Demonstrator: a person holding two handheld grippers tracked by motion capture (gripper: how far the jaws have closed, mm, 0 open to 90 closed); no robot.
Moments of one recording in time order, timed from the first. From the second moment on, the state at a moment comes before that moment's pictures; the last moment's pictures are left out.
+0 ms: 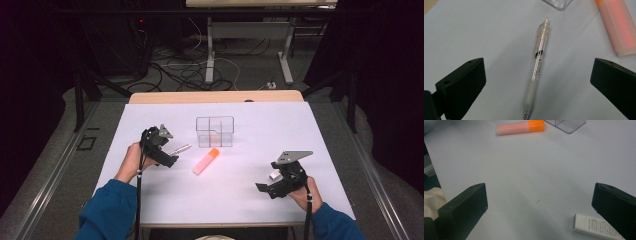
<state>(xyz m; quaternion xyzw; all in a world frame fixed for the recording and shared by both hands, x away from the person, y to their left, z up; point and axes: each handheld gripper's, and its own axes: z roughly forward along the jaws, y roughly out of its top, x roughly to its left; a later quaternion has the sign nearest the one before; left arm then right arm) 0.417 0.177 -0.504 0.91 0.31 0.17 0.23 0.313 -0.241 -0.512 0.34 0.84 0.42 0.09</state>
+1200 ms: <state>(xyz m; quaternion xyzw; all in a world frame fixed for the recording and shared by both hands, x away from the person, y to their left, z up) 0.457 0.165 -0.523 0.95 0.27 0.08 0.14 0.316 -0.239 -0.513 0.34 0.84 0.41 0.08</state>
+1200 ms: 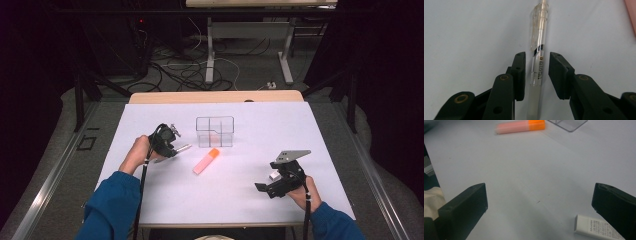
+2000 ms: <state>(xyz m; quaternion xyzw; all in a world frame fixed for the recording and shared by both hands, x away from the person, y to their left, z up) 0.463 0.166 -0.529 0.95 0.28 0.05 0.14 0.316 -0.239 -0.513 0.35 0.84 0.41 0.08</state>
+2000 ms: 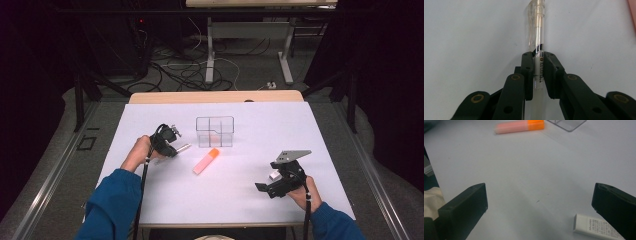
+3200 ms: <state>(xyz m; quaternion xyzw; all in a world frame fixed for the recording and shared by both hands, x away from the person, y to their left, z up) 0.427 0.178 -0.510 0.89 0.33 0.13 0.27 0.314 -0.243 -0.512 0.36 0.83 0.41 0.10</state>
